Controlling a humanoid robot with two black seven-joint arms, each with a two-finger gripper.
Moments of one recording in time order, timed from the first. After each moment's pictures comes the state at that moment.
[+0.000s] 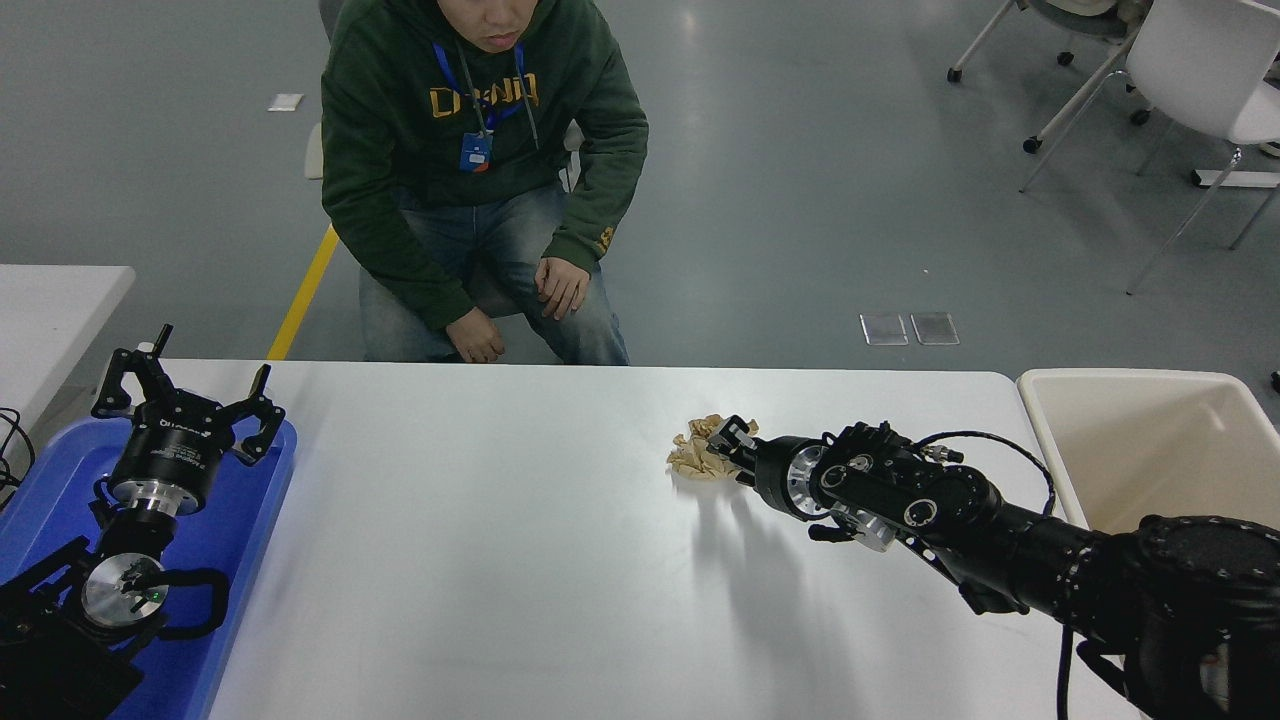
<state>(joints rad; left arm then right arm) -0.46 0.46 -0.84 -0.52 -0.19 -0.62 -0.51 0.95 0.00 0.00 0.57 -0.52 -0.05 -0.09</state>
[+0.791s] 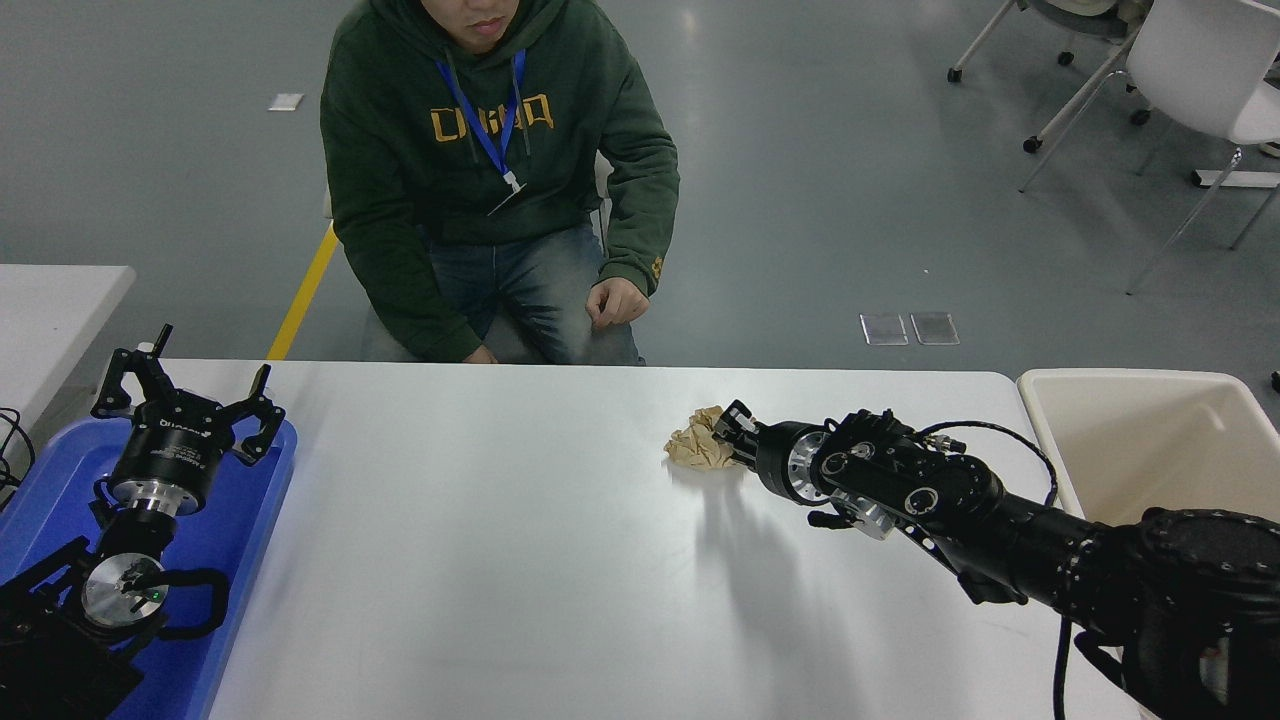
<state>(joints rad) -0.46 0.46 -0.84 -0.52 -0.19 -0.62 -0.51 0.96 0.00 0.01 0.56 -0.53 -0.05 -0.09</state>
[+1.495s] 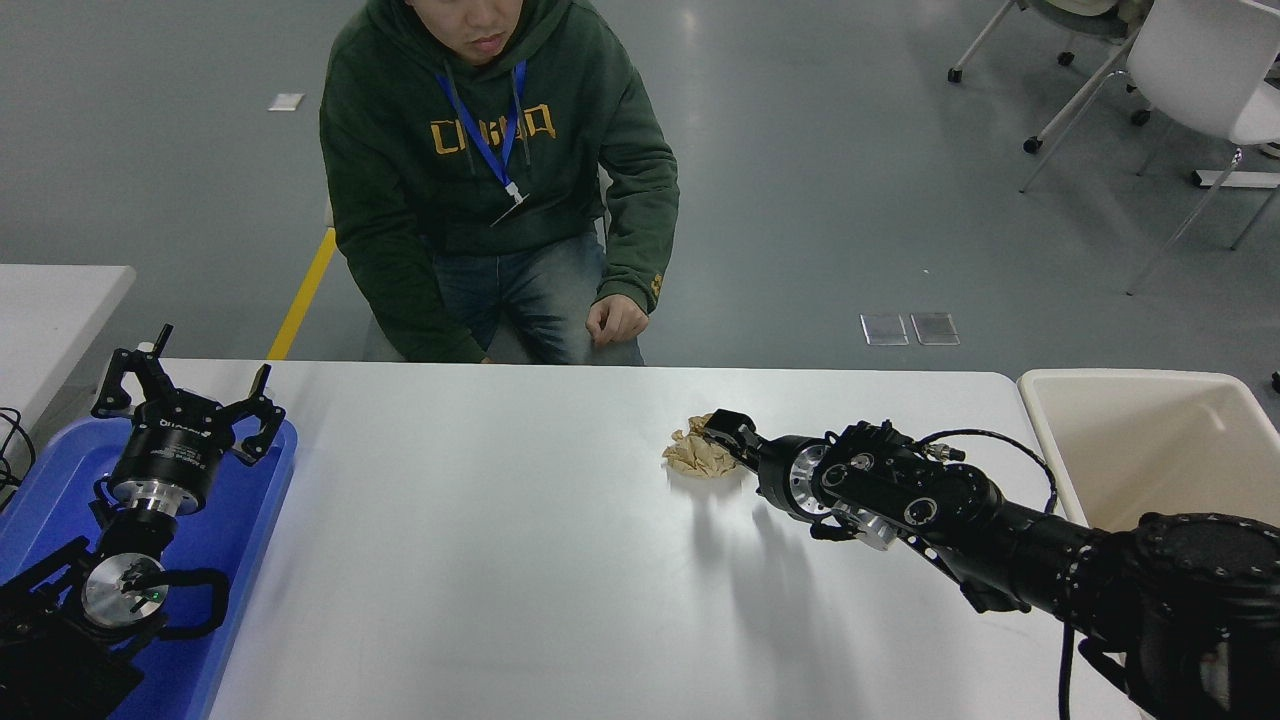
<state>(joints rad) -0.46 0.46 -0.84 -0.52 -0.19 -0.62 -0.51 0.95 0.00 -0.03 0.56 -0.51 -0.05 -0.10</state>
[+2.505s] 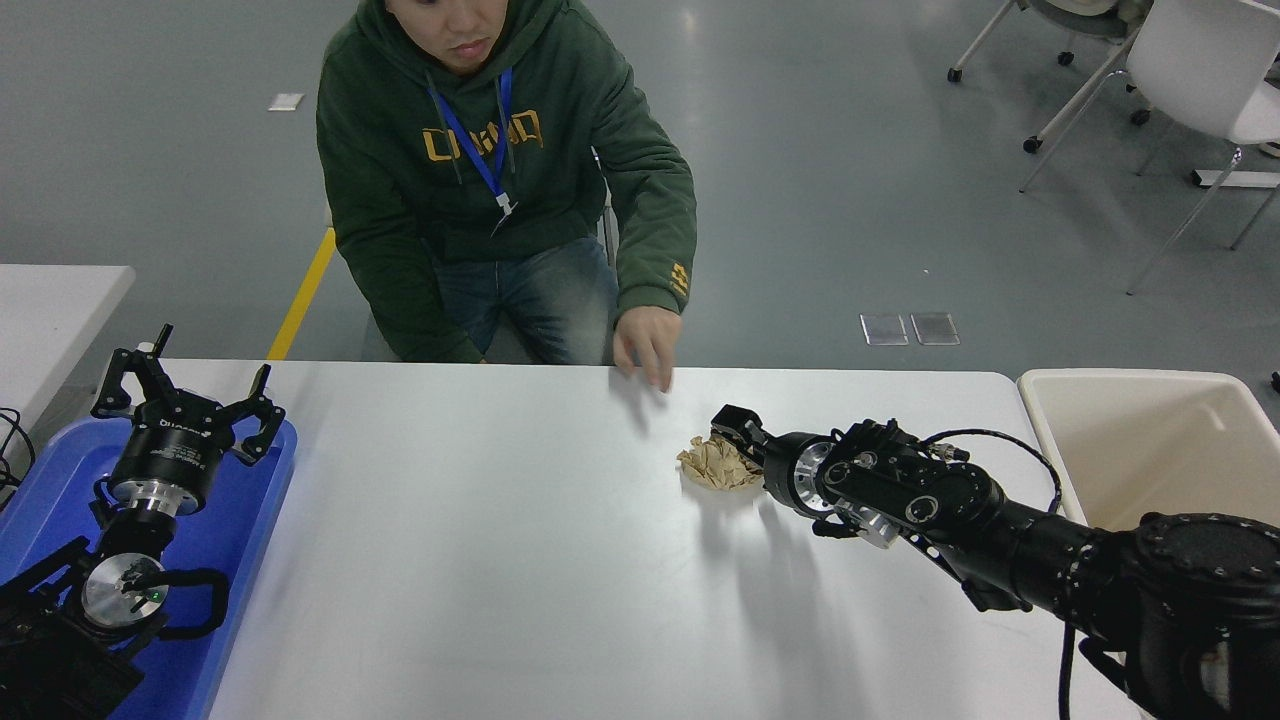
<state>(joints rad) -0.46 0.46 -0.84 -0.52 -0.19 -0.62 -0.51 0.95 0.00 -0.06 0.55 -0.52 -0.06 -0.10</state>
